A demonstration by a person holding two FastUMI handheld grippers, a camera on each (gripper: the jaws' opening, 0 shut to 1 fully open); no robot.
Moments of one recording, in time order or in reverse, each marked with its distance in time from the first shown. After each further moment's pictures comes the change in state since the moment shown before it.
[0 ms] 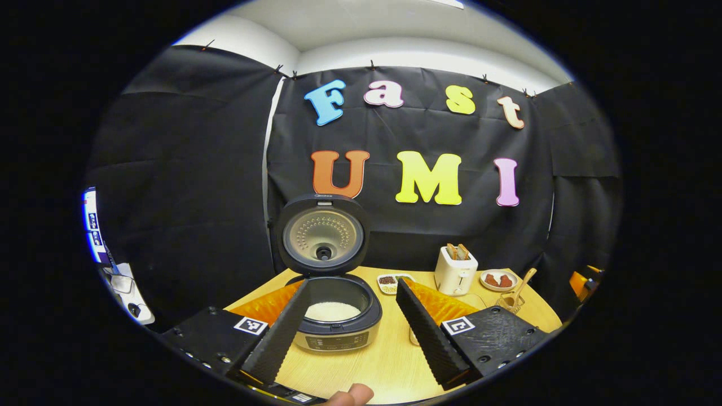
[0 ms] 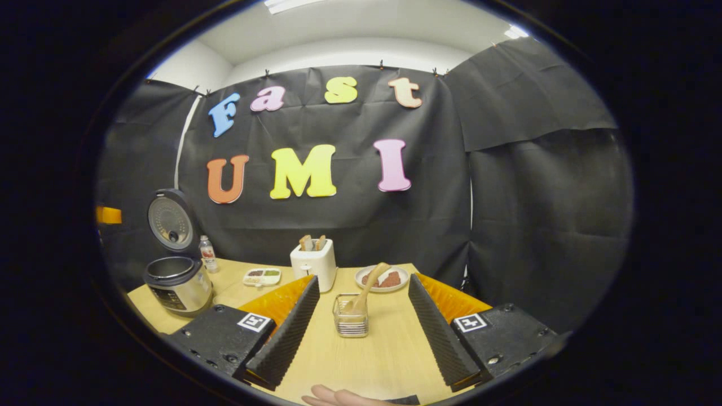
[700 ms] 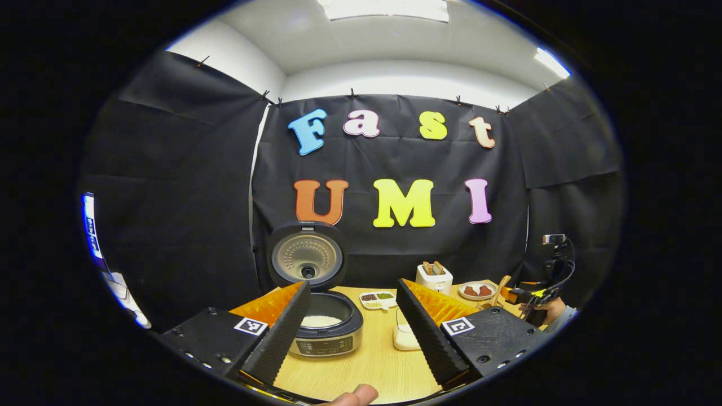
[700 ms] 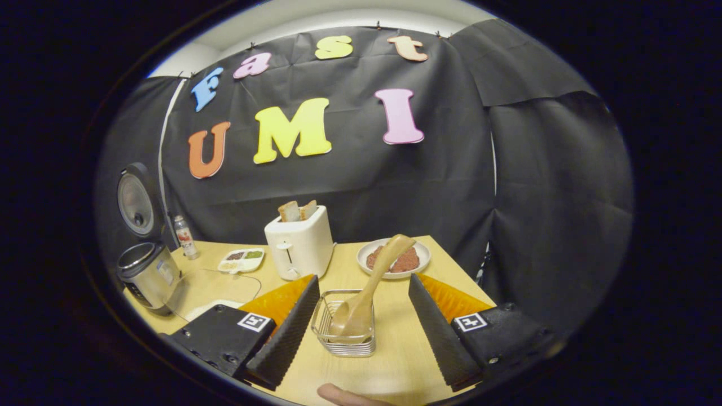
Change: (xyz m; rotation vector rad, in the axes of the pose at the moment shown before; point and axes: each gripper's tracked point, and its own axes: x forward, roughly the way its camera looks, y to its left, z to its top) left arm -0.049 -0.022 0.015 0.029 -0.148 -0.095; right arm 0.179 0.004 -0.087 0.005 0.174 0.035
